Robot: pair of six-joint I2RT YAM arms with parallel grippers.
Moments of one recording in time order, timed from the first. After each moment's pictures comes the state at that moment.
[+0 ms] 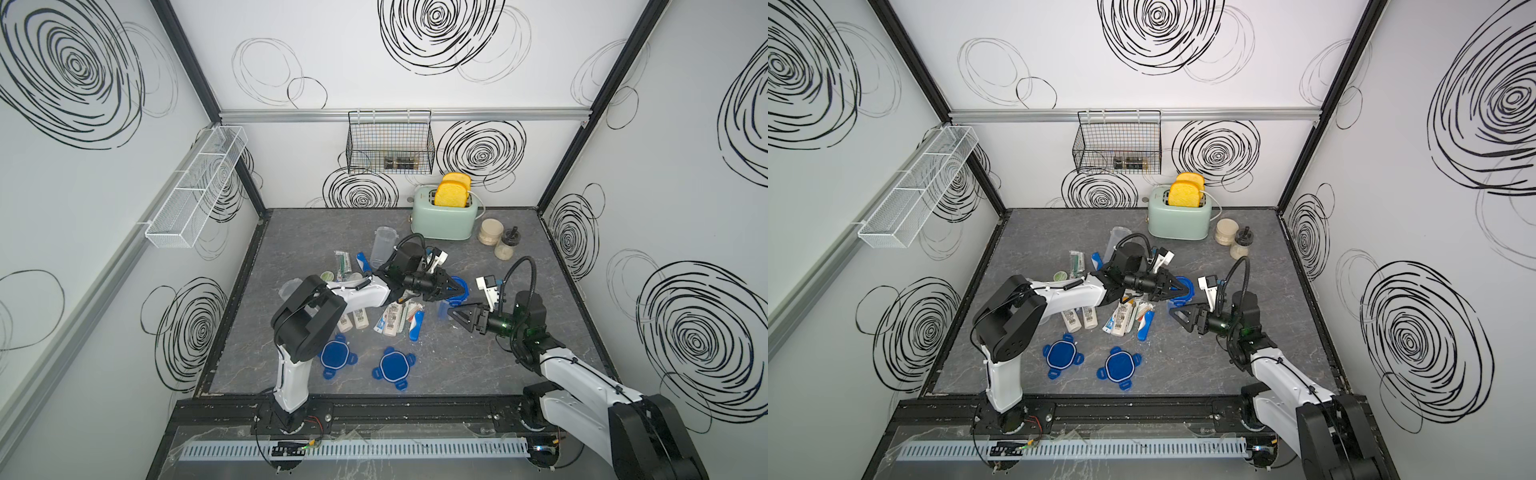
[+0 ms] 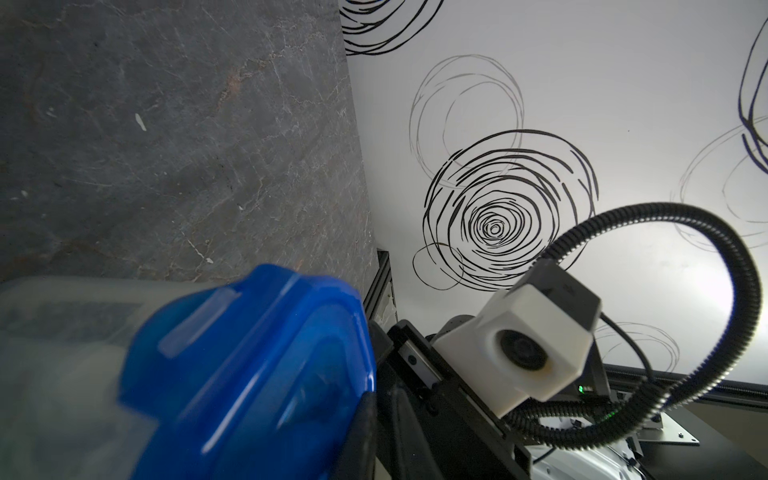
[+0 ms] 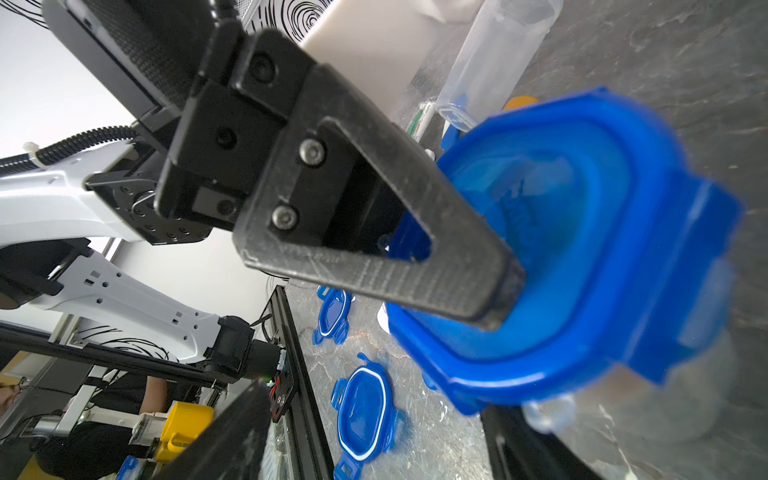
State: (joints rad) left arm -0.72 1.95 1.22 0.31 0.85 -1.12; right arm 0.25 1.00 0.22 0.45 -0.89 0.63
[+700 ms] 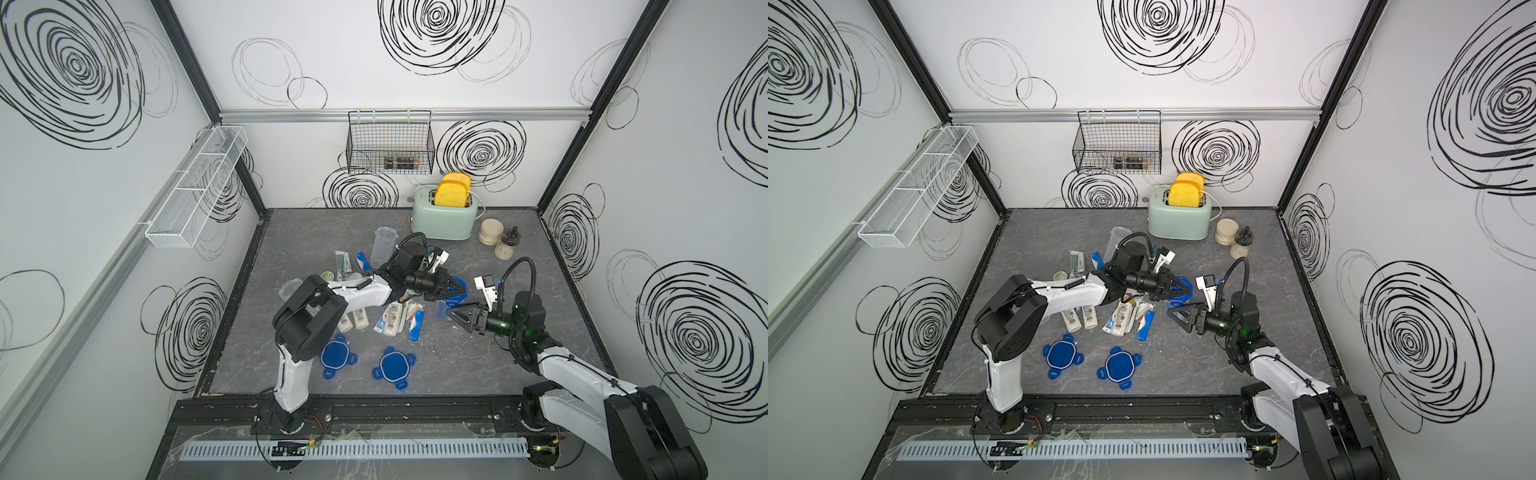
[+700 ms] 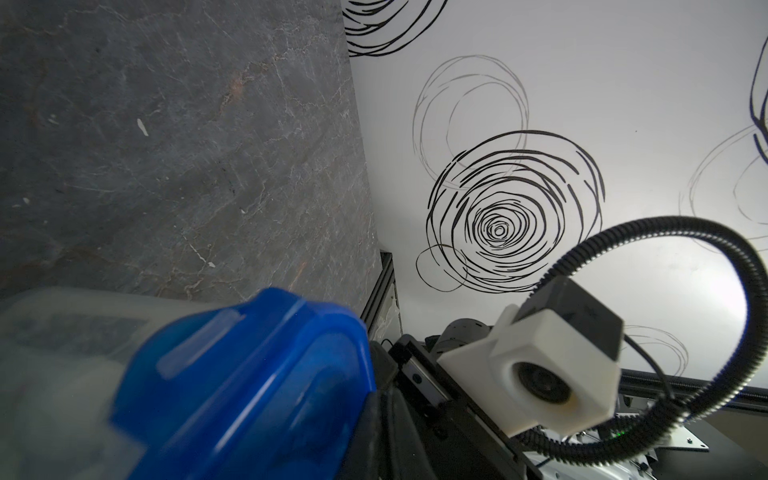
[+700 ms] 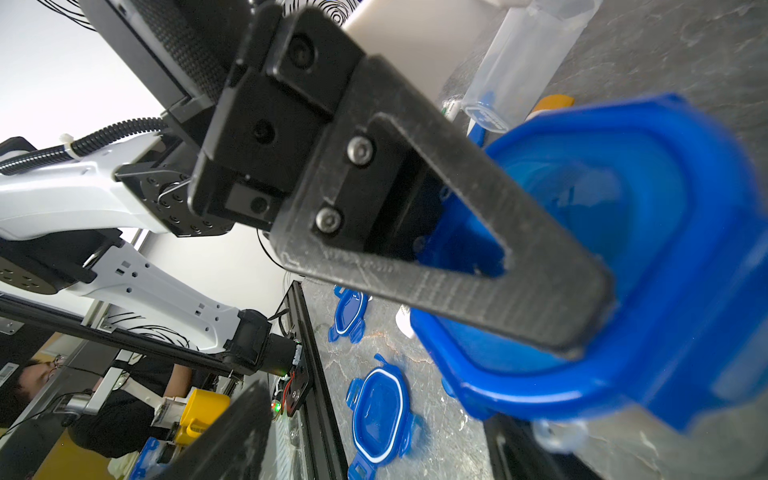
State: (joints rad) left arm -0.73 1.96 1.24 0.28 0.84 -1.11; right arm 0.28 1.03 0.21 0.57 -0.93 0.68
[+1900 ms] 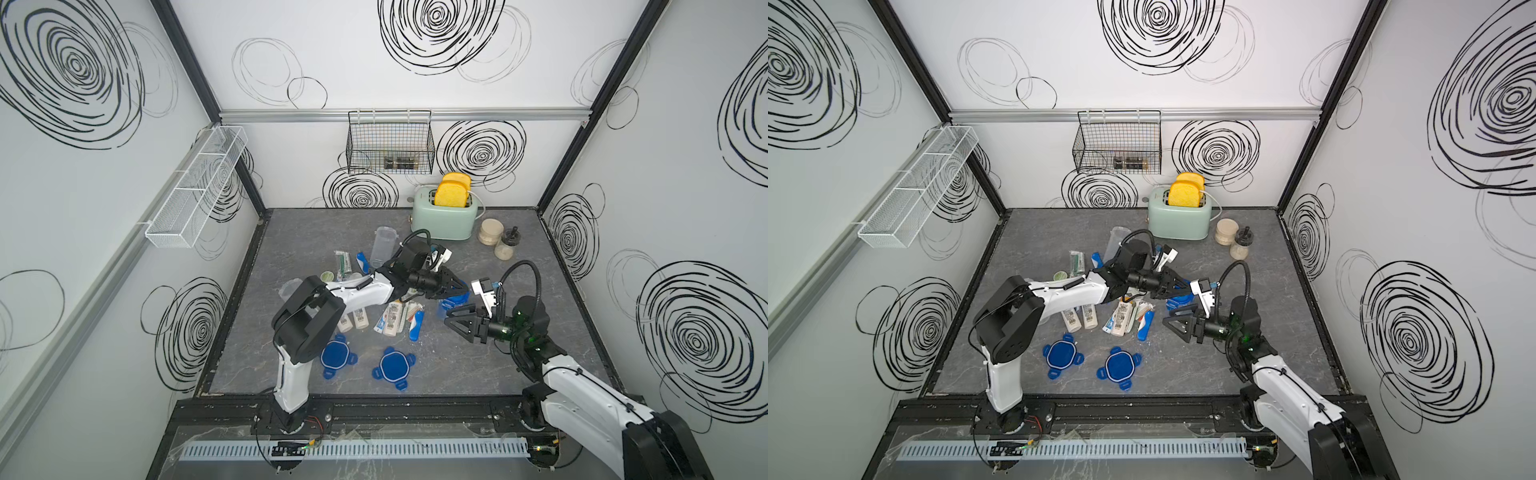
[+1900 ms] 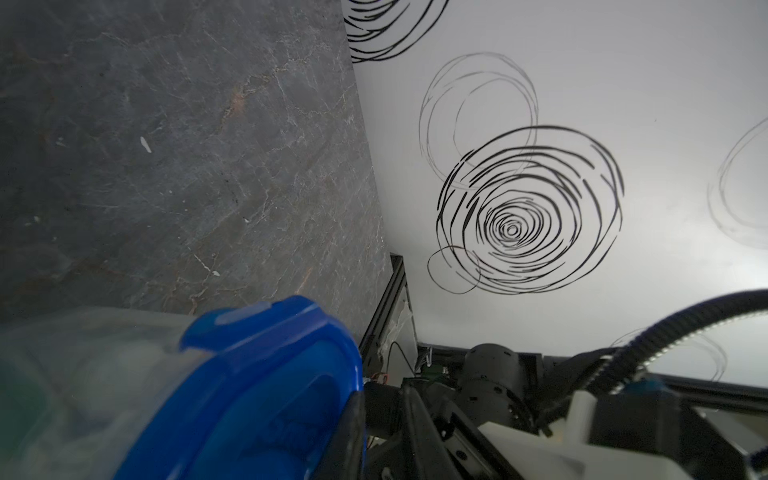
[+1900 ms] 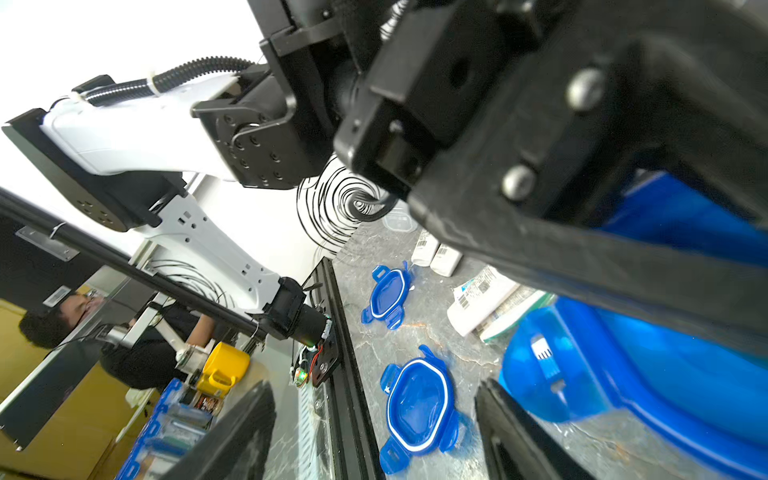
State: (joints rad) left arm -0.73 1.93 1.29 0.16 0.79 -1.02; right arm 0.35 0.85 0.21 0.46 -0.95 0.65
